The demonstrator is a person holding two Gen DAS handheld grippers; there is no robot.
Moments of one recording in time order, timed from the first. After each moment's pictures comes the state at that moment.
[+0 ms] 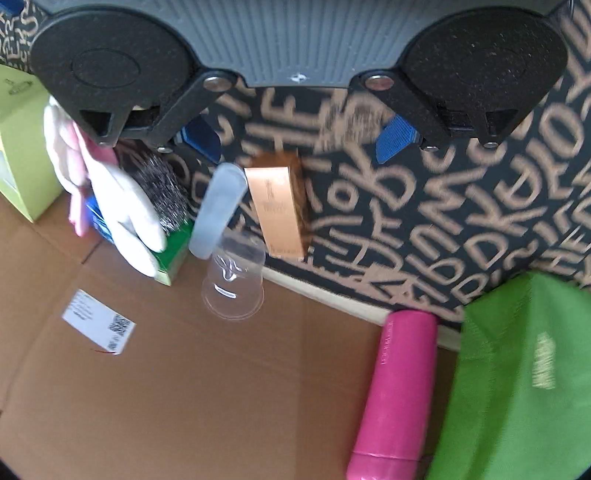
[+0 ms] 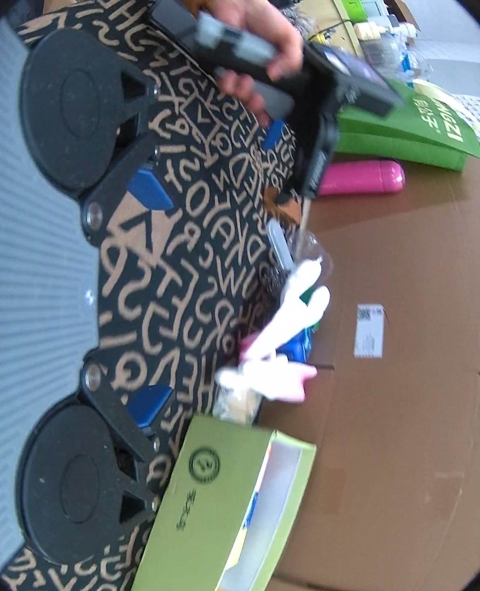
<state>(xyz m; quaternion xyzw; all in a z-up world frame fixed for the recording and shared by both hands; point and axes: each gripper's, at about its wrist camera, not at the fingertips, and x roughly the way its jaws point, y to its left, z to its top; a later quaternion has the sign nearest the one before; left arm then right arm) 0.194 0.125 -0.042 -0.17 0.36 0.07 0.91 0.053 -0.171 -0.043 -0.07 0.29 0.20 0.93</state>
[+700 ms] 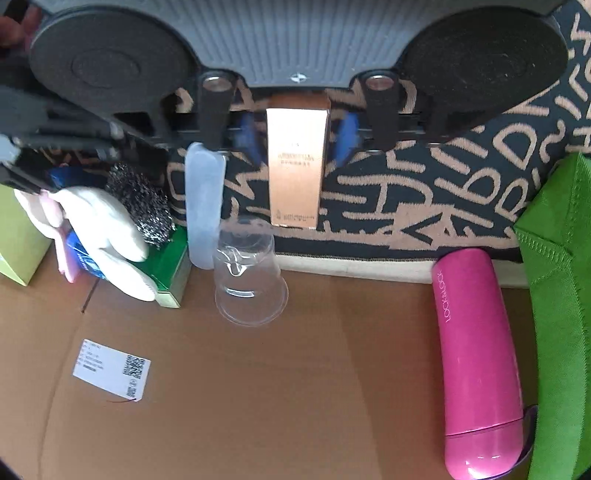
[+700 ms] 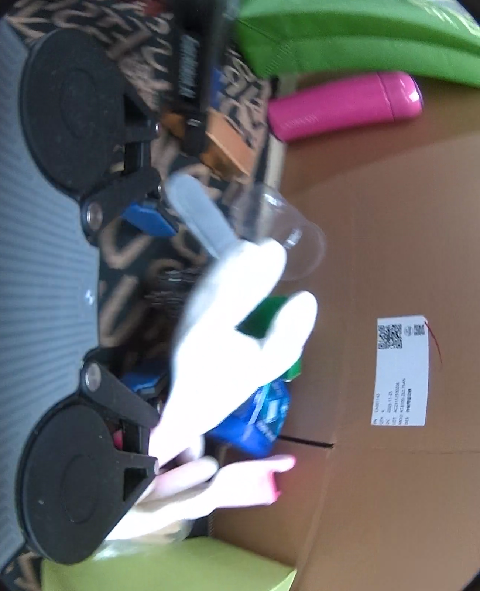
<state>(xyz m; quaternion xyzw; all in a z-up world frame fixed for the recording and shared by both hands) 0.239 0.130 -0.046 -0.04 0.37 0.00 0.93 0.246 -0.074 -0.080 -0.02 0.32 0.15 0.93</state>
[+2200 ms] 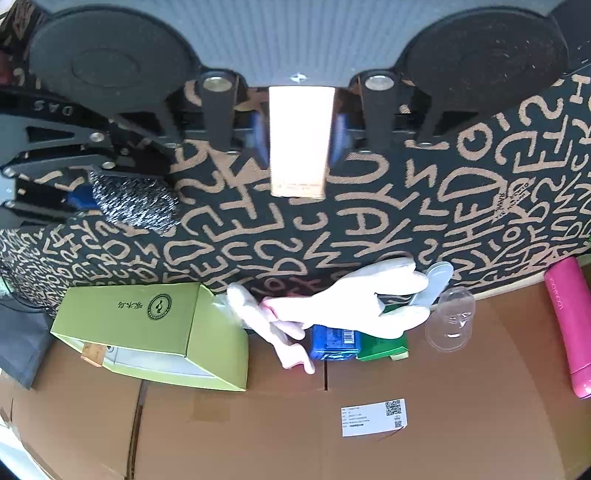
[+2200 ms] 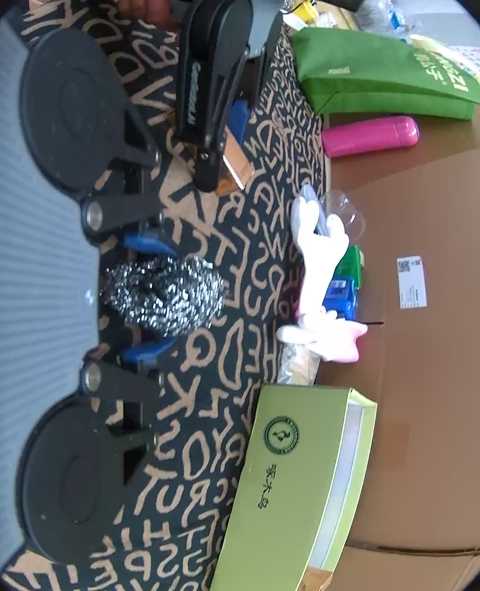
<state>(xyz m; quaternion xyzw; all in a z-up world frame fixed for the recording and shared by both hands) 0.085 -0.003 -0.051 0.05 0.36 -0.15 0.92 0.040 -0.191 -0.067 -0.02 0.33 0.14 0.93</state>
